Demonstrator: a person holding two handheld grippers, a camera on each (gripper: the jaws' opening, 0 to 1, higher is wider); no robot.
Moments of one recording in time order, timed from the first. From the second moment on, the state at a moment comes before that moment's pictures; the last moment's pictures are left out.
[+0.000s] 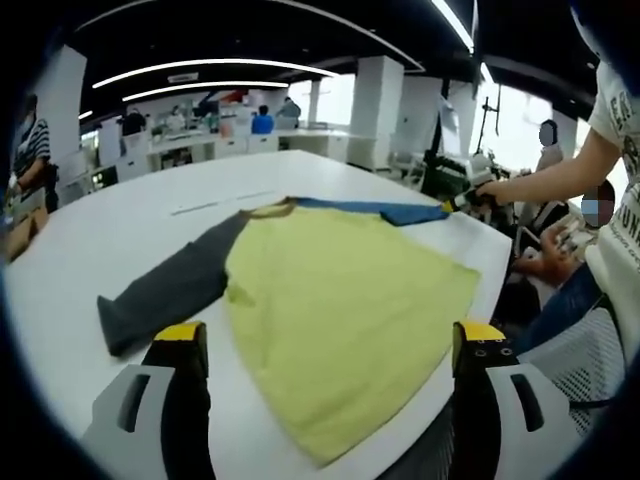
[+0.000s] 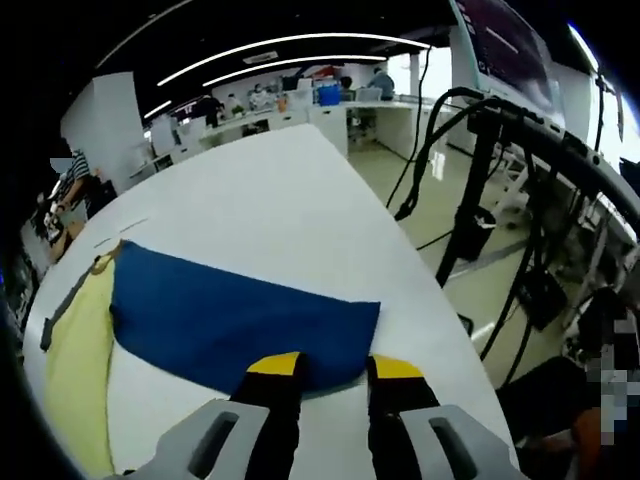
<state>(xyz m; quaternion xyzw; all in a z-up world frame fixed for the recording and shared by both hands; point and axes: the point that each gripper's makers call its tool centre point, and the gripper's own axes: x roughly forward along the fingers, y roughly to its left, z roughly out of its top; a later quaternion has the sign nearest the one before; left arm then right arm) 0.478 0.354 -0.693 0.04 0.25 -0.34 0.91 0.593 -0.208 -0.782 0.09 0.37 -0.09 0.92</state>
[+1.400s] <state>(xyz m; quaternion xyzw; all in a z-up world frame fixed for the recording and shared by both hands) 0.481 0.359 -0.688 0.05 0.23 -0.34 0.91 0.624 -0.167 -0.730 0.14 0.35 -0.04 0.93</state>
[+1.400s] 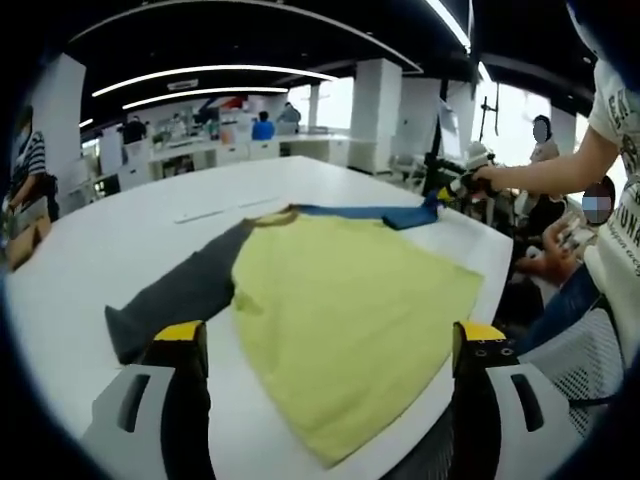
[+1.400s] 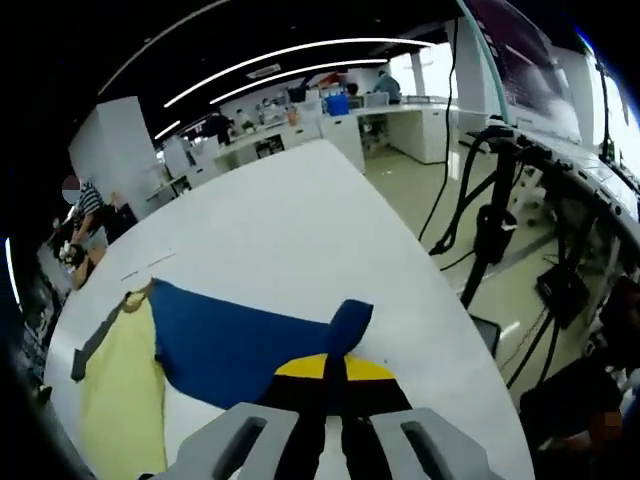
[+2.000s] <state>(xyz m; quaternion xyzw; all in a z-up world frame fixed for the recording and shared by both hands) 0.480 0.355 -0.682 0.04 0.23 -0.34 0.91 0.650 -0.094 -0.714 0.13 0.34 0.03 0.93</state>
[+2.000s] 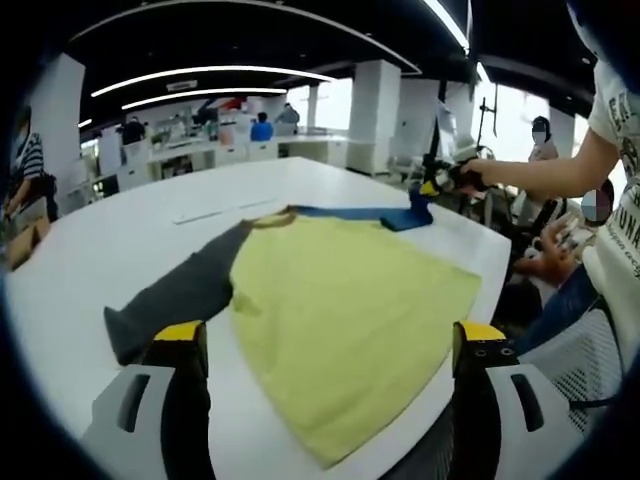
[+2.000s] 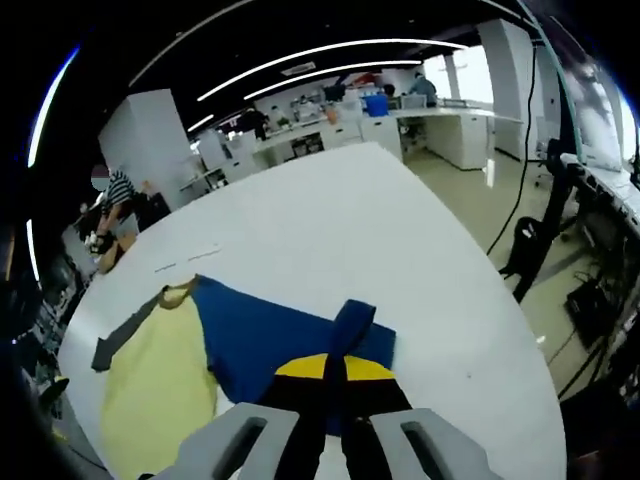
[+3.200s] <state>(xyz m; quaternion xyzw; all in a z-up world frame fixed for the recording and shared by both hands) 0.477 0.362 -0.687 0.04 0.24 -0.34 0.91 0.696 0.050 -0.689 0.11 0.34 0.16 0.92</state>
